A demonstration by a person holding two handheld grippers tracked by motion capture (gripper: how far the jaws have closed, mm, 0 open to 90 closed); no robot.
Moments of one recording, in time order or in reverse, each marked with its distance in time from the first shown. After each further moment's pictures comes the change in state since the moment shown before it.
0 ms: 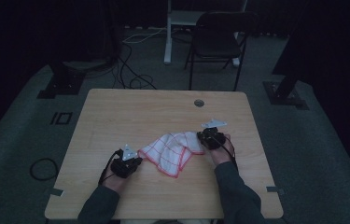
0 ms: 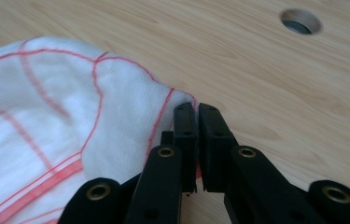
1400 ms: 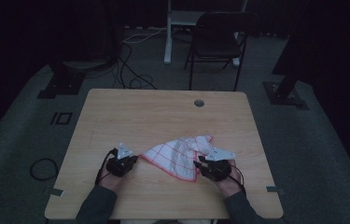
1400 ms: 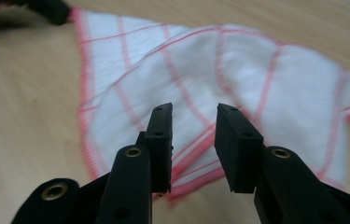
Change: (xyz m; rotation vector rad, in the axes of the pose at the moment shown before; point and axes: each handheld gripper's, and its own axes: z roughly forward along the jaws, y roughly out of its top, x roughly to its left) left arm 0.011 -0.005 -0.003 -0.017 0.032 -0.048; right arm 0.050 -0.068 -0.062 -0.095 0.190 -0.133
